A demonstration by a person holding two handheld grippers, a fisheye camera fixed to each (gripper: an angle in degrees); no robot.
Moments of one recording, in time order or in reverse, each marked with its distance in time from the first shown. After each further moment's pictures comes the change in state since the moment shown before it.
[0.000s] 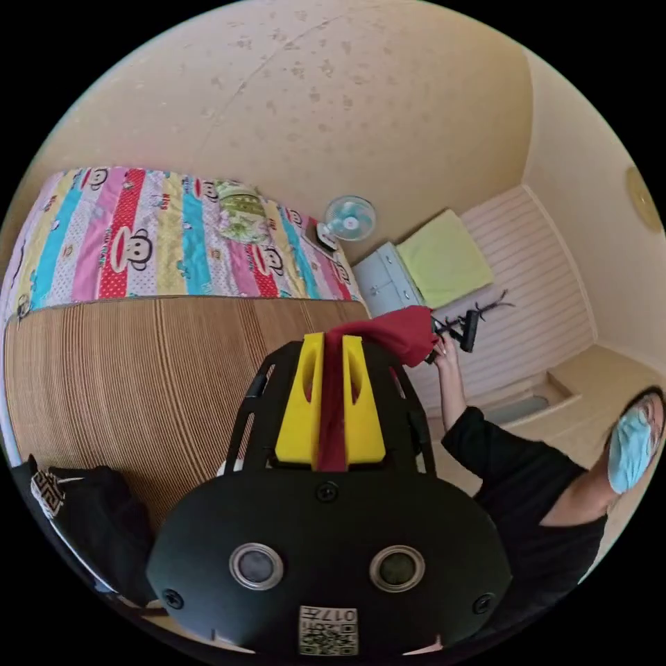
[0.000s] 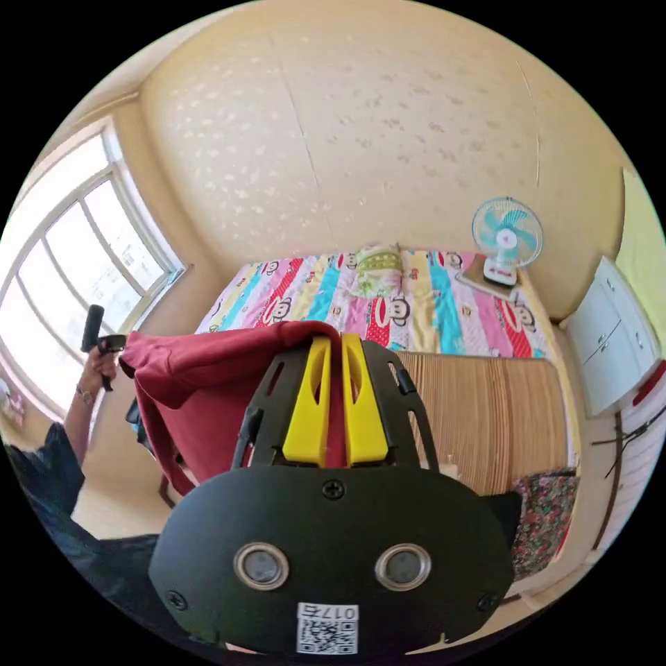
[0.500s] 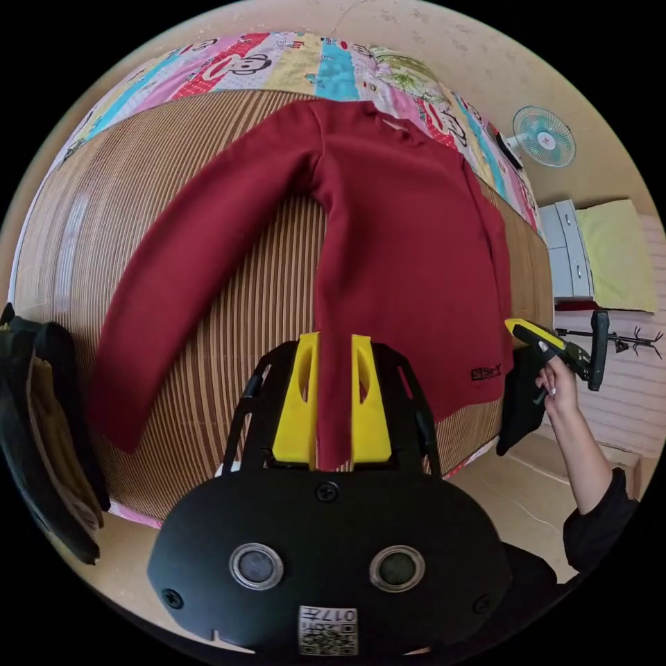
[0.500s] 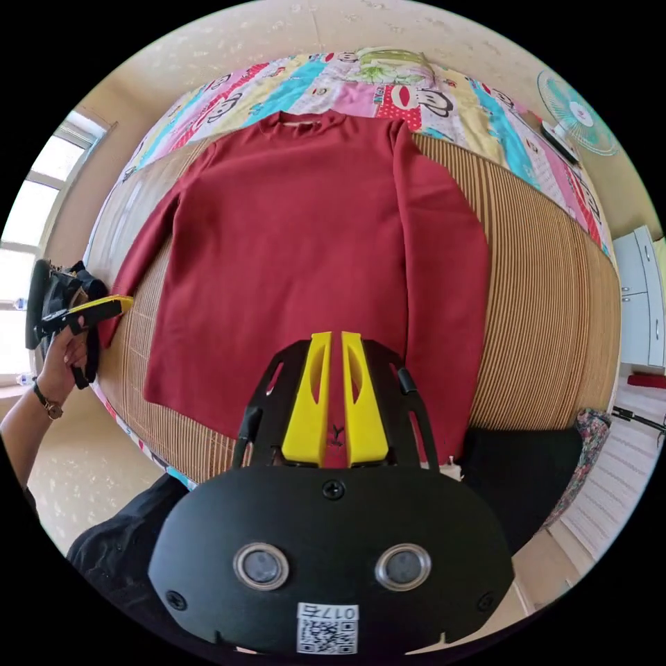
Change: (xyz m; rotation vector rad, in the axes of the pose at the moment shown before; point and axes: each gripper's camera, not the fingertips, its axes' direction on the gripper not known) left arm -0.193 0.162 0.241 -0.403 -0.532 -0.207; right arm 0.079 0.195 0.296 -0.581 0.205 -0.071
